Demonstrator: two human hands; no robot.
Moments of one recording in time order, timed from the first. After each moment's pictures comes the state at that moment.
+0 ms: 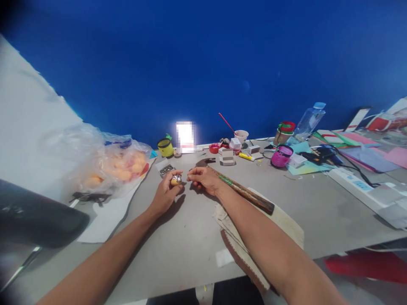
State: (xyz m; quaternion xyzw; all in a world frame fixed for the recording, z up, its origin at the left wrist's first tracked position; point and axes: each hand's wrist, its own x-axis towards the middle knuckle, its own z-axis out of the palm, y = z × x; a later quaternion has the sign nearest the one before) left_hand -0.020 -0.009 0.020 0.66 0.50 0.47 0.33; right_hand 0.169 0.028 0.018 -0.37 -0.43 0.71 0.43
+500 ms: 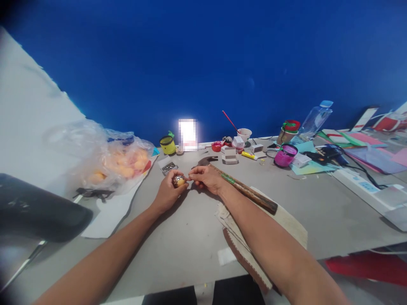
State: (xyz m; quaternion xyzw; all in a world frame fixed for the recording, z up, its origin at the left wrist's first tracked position) left_hand -0.021 -0.005 0.015 0.68 0.52 0.43 0.30; right_hand 0.168 0.023 0.022 -0.37 -0.44 0.70 0.42
